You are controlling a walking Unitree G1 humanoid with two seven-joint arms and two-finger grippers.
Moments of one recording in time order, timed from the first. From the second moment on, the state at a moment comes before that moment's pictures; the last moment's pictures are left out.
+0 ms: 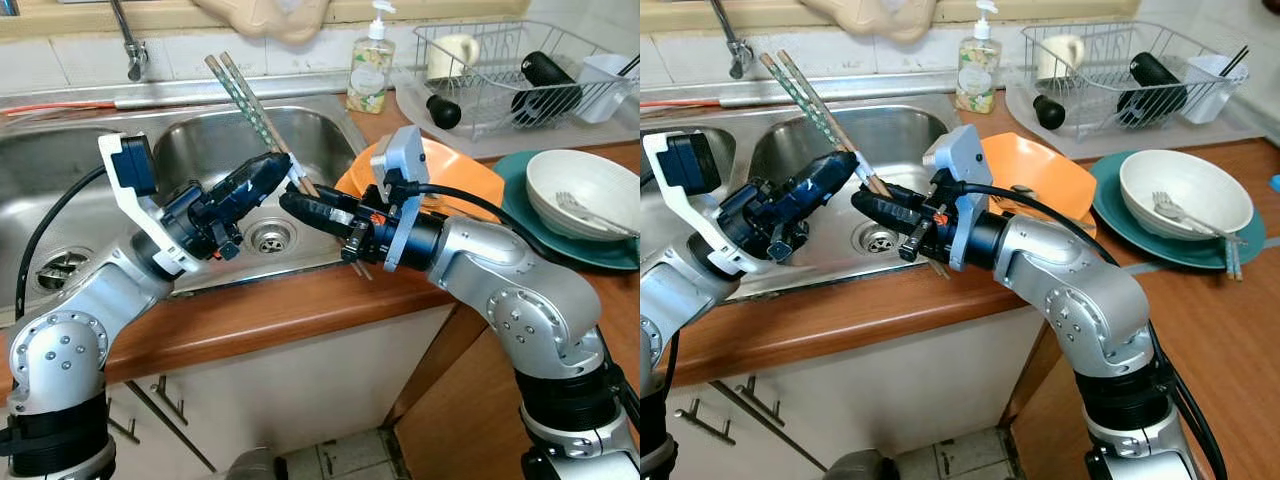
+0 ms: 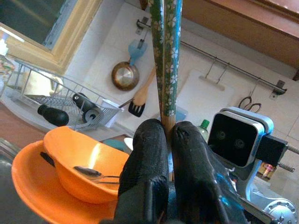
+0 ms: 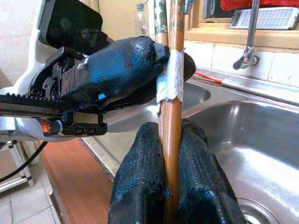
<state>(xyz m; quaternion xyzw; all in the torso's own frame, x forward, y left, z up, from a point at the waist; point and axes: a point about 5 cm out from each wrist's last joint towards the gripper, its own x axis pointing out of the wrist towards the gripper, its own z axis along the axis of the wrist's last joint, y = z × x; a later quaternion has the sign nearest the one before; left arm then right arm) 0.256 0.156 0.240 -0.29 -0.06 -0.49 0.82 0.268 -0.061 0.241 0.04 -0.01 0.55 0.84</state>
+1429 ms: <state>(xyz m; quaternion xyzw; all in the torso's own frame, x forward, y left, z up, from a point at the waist) 0.264 0.143 0.247 -0.30 -0.07 -0.47 0.83 0.267 -0.059 0.233 0.05 0.00 0.55 0.83</state>
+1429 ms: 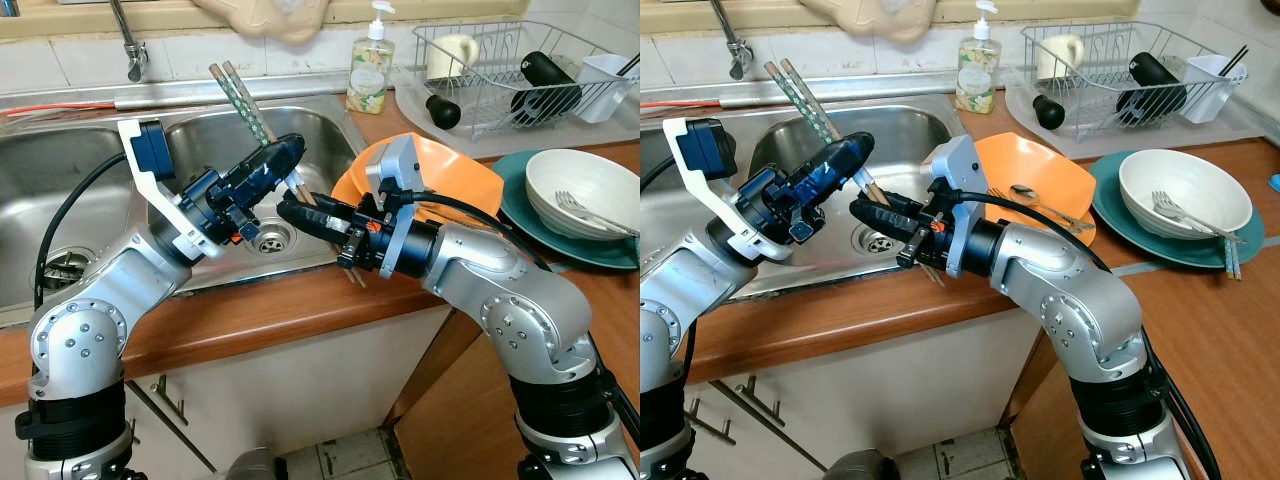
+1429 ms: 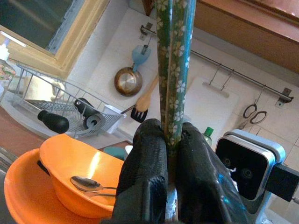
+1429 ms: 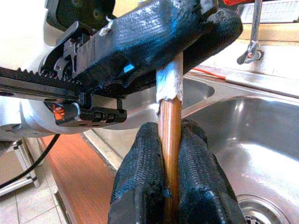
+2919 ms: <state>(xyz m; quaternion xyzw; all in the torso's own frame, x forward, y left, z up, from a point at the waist) 0.376 0.222 0.209 -0.23 0.08 -0.09 0.96 0.262 -0.060 0.230 0.04 0.02 0.48 0.88</state>
